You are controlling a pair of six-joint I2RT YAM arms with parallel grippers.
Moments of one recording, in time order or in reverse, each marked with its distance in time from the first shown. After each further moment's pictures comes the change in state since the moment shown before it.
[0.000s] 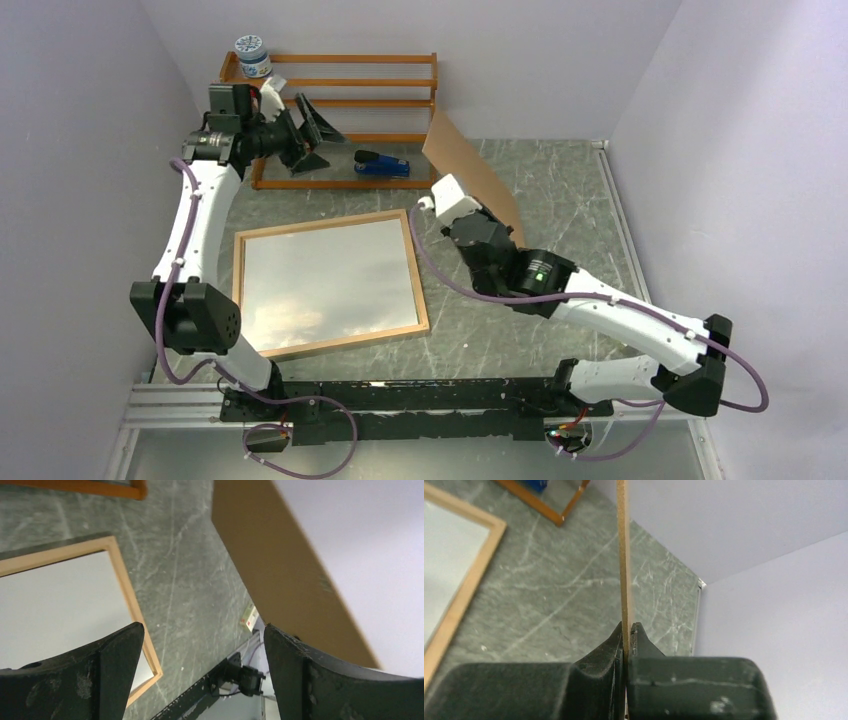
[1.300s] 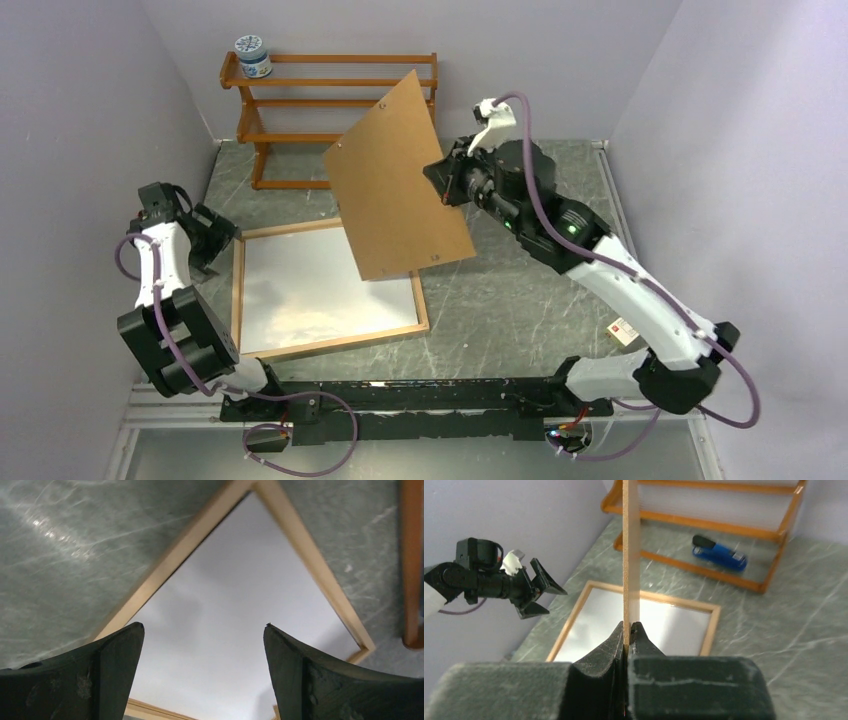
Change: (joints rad) left arm 0.533 -0.177 -0.599 -0.063 -0.641 0.086; right arm -0.190 0.074 0.435 -0.038 -0.695 0.706
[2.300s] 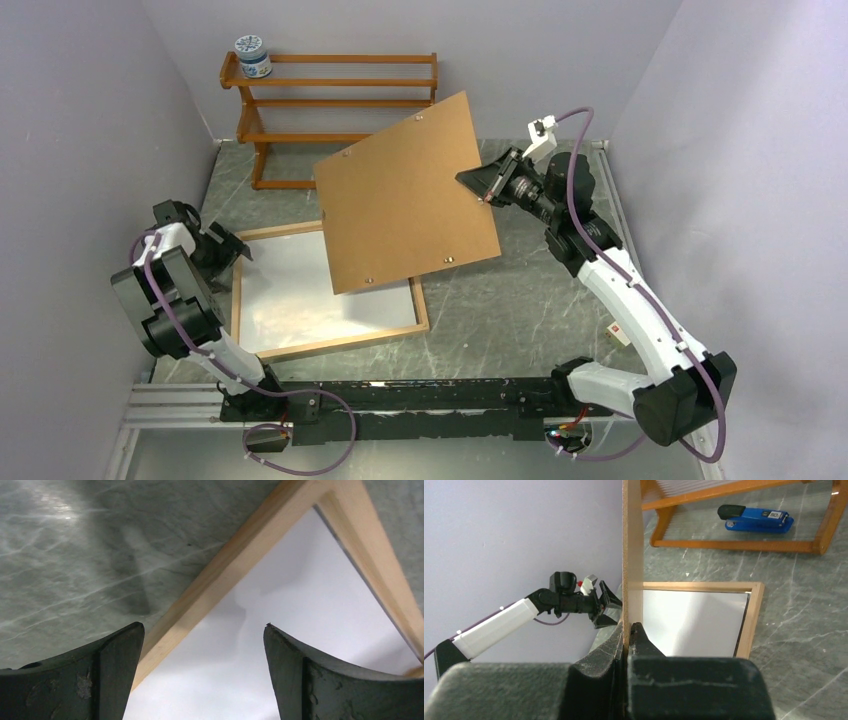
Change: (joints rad) left arm 0.053 0.220 -0.118 0.173 0.006 0.123; right arm -0.484 -0.107 -0.493 0.419 -0.616 0.427
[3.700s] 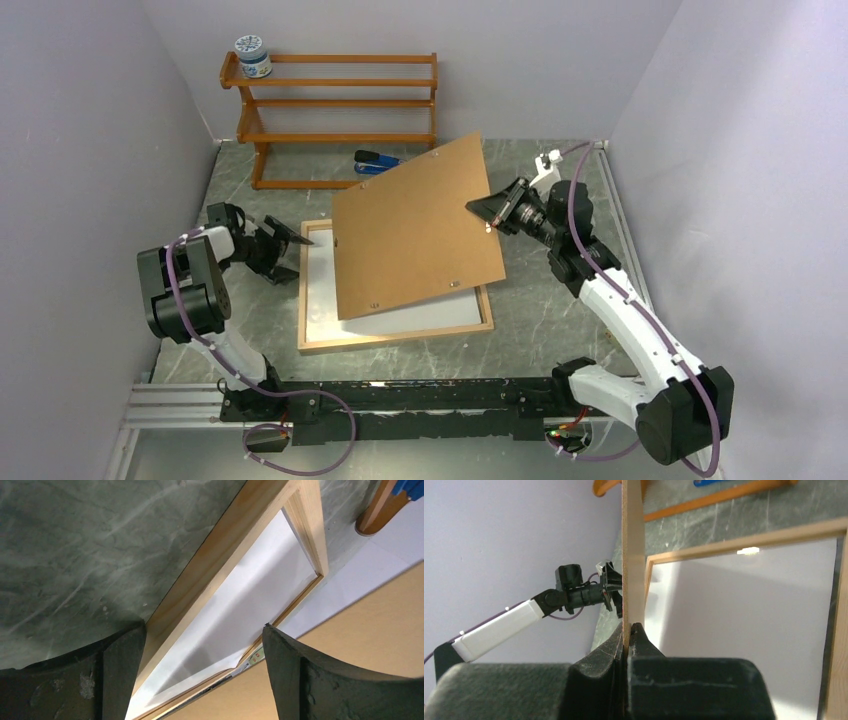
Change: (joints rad) left arm -0.221 0.066 -0.138 0.253 0.529 -0.289; right arm -0.072 -0.095 -0.214 0.025 -0.021 0.088
